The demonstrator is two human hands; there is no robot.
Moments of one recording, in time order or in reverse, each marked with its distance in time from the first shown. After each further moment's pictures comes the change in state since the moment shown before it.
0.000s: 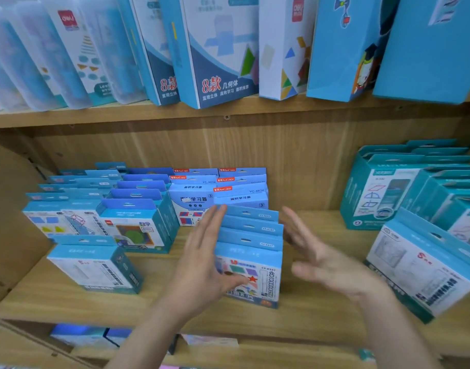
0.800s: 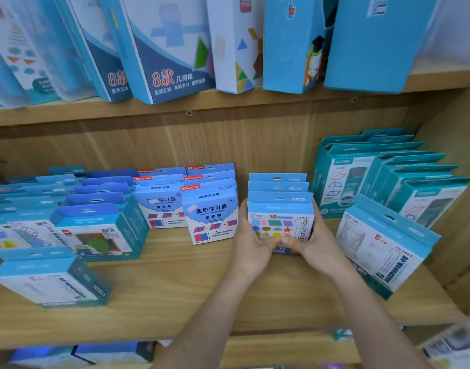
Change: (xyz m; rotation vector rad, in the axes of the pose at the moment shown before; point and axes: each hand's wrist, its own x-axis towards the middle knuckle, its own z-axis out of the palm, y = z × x) left_hand 0.072 0.049 0.125 -0.549 0.071 -0.142; right_hand -0.010 0.034 -0.034 -0.272 0.711 0.014
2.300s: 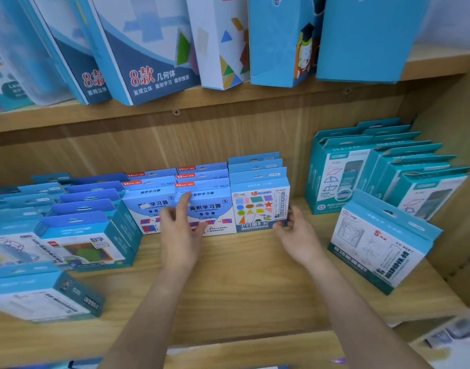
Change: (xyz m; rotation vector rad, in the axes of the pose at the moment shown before) left_hand 0.033 -0.048 -0.096 0.634 0.376 0.093; right_hand 0.024 -0.005 0.030 -0.178 0.095 0.221
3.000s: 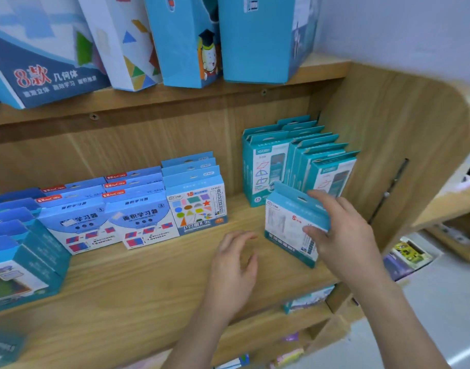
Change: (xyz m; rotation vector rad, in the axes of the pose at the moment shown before) left_hand -0.113 0.128 0.042 -0.549 -0.446 0.340; right_hand -0.103 0.016 -0.139 -0.510 0.416 -0.113
